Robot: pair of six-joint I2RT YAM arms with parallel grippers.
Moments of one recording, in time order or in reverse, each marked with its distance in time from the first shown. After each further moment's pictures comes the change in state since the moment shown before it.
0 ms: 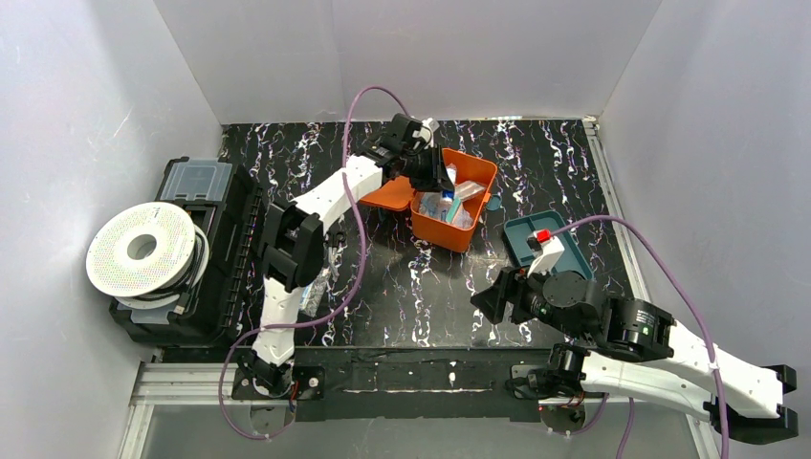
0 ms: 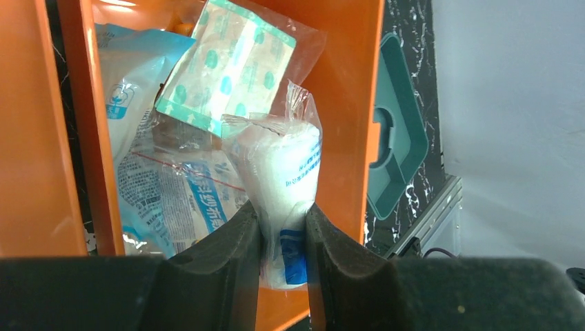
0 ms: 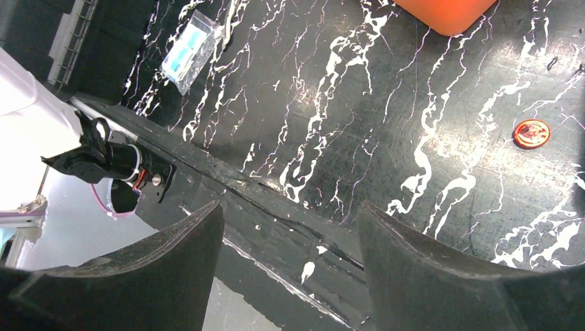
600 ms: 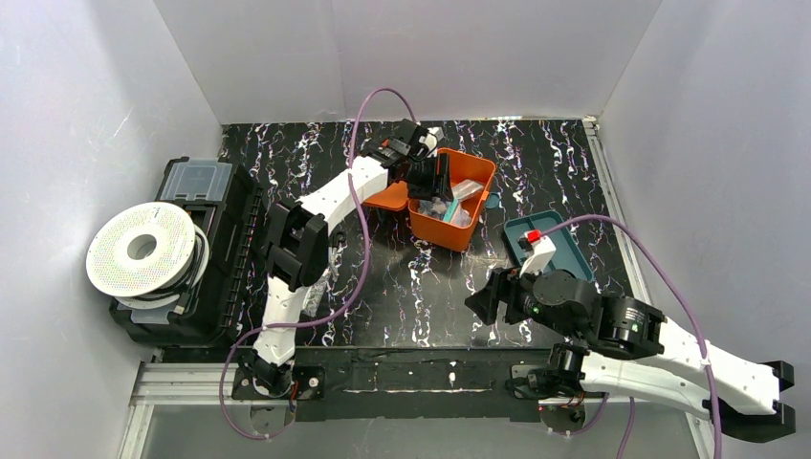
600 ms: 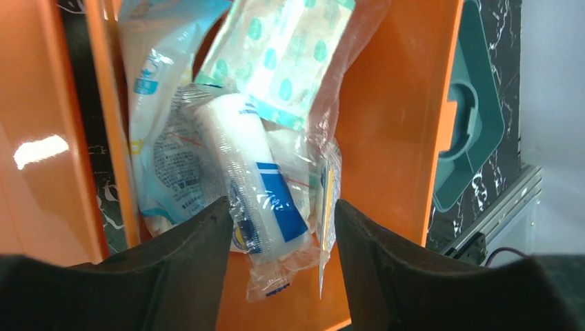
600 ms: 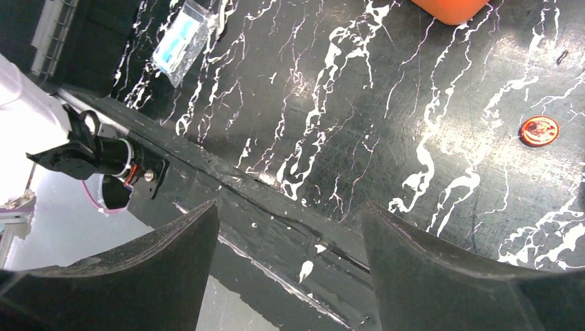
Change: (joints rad) left arm -0.021 0.047 0.045 -0.125 -0.101 0.128; right arm 0.000 0.029 -0.015 0.023 -0.016 -0.001
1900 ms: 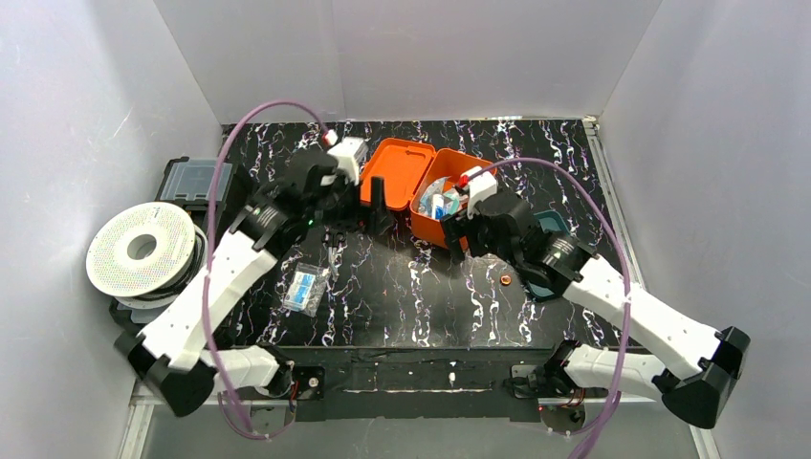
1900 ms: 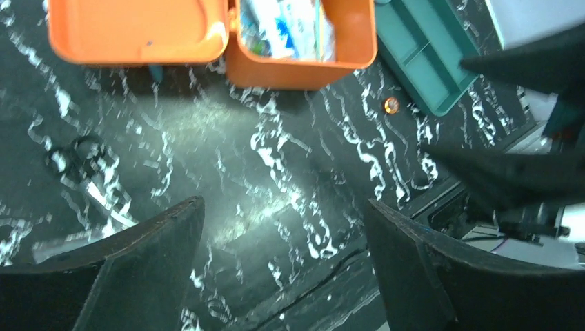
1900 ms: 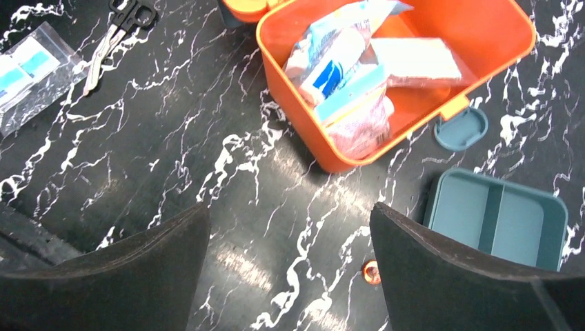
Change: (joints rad) left arm -0.018 -0.945 -0.536 -0.183 -0.222 0.119; right arm -0.338 0.526 0.269 0.226 -0.095 -0.638
